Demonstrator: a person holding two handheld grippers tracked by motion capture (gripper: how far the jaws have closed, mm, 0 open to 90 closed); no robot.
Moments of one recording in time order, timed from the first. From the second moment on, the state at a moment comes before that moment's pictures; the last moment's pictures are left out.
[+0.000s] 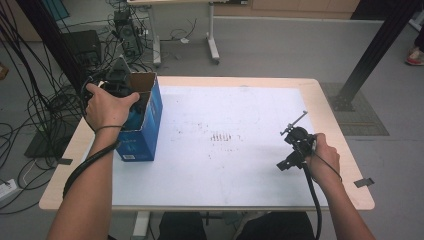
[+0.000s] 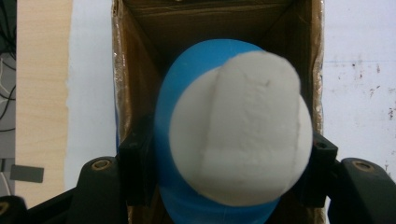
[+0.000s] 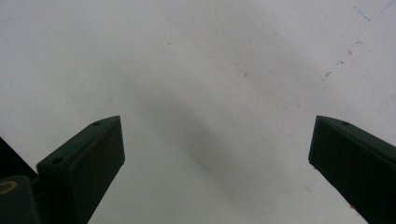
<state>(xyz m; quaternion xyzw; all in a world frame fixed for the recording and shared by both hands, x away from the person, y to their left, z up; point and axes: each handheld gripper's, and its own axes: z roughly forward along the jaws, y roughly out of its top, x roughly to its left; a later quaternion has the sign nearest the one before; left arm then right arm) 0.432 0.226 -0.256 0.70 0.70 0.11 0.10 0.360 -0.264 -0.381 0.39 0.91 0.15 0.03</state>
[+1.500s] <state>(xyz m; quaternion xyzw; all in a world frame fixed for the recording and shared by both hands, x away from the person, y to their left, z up) 0.432 0.227 -0.274 0.70 0.70 0.11 0.08 0.360 -0.265 -0.383 0.40 0.91 0.14 0.03</state>
